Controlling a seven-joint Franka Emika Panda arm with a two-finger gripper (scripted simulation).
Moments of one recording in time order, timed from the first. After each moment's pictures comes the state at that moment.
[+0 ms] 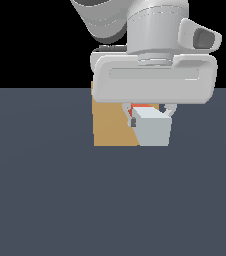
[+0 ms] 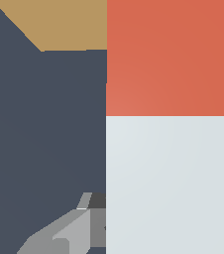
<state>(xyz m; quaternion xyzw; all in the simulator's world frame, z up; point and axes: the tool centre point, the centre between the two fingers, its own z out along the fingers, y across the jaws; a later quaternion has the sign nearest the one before) 0.065 -0.063 0.132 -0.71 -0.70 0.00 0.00</state>
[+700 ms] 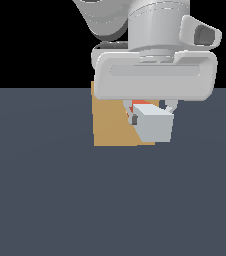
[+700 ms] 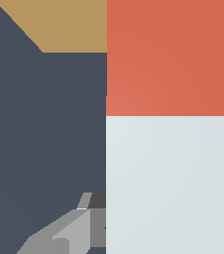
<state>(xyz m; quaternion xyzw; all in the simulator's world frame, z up) 0.067 -0.060 0.137 -0.70 -0.71 0.00 0.00</state>
